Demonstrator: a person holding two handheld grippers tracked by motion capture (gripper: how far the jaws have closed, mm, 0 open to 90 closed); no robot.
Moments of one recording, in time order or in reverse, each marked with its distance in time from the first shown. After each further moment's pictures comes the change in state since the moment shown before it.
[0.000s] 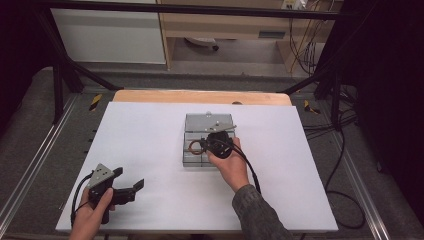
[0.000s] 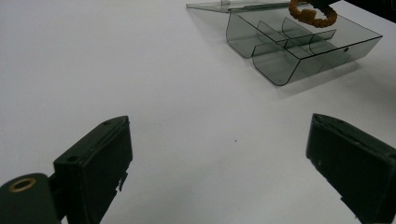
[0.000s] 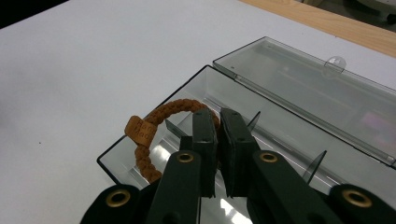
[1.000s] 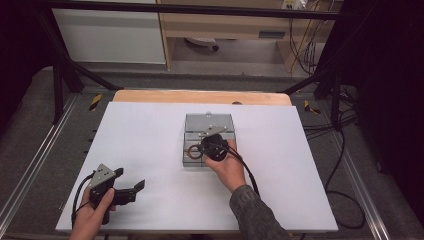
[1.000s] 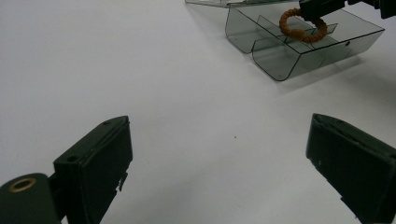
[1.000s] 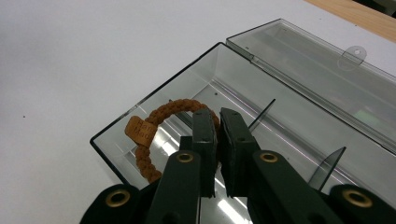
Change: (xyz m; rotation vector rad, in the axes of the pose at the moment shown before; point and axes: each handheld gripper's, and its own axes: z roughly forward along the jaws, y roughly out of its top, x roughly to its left) left arm -0.001 -0.001 0.002 0.014 0.004 0.010; right arm 0.009 -0.005 0.014 0.070 -0.011 -0.078
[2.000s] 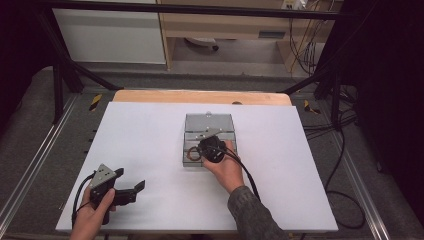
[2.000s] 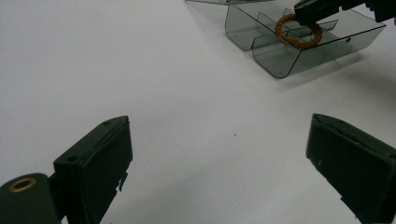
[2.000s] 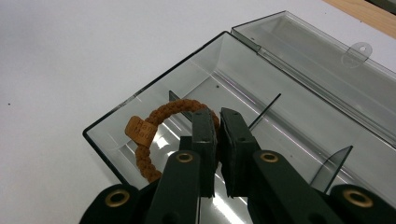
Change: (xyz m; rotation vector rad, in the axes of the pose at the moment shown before) left arm -0.001 0.000 0.001 0.008 -0.001 0.006; right arm 0.005 -0.002 0.007 0.030 -0.021 -0.043
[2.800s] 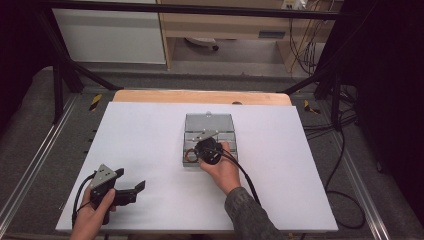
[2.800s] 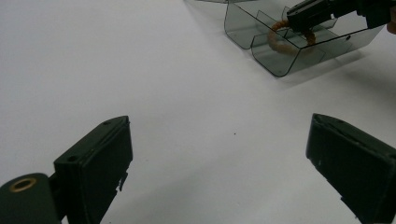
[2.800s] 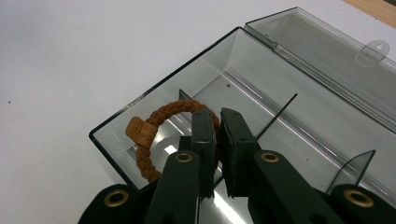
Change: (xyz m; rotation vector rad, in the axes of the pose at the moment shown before) left arm 0.000 0.000 0.001 0.003 -0.001 0.003; right arm 0.008 -0.001 0.008 0.009 0.004 -0.006
